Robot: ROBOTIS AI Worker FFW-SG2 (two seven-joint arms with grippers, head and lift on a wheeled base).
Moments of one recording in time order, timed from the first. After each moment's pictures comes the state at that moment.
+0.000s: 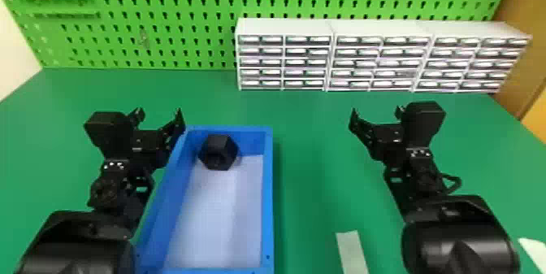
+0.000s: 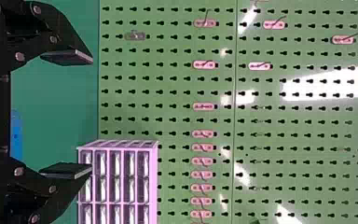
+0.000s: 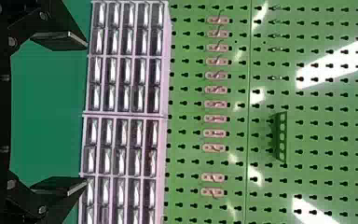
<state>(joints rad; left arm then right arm) 0.00 0.16 -0.03 -1.68 0.16 0.01 0.02 -0.13 -0.02 0.04 -1.56 -0.01 0.06 0.01</state>
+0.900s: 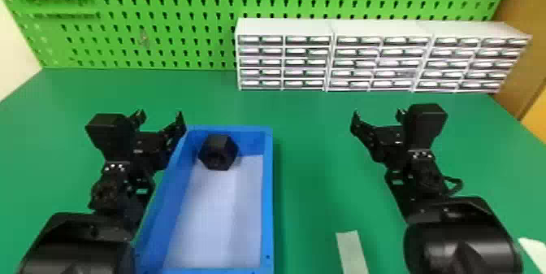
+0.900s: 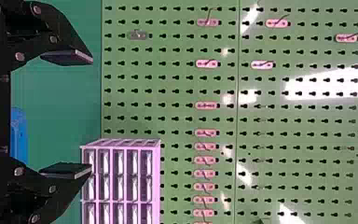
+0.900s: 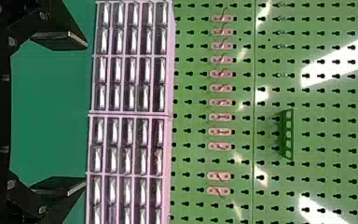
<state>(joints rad) 0.01 0.16 -0.03 -1.68 0.16 0.01 0.02 -0.12 -0.03 0.04 -1.56 -0.03 0.07 0.01</state>
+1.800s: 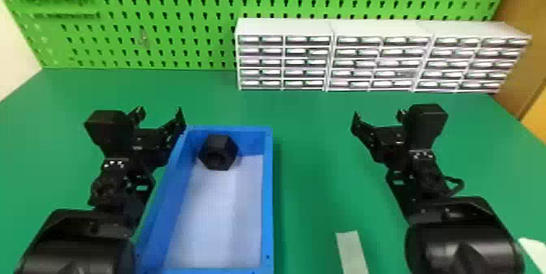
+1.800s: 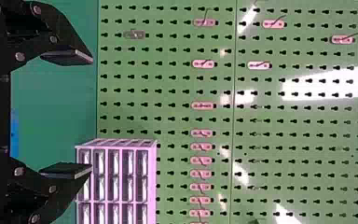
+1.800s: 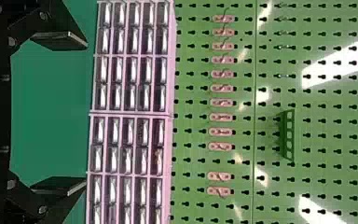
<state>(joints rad) 0.00 0.16 -0.03 -1.68 0.16 0.01 0.02 -0.12 -0.04 0.04 -1.56 -0.03 0.07 0.01</state>
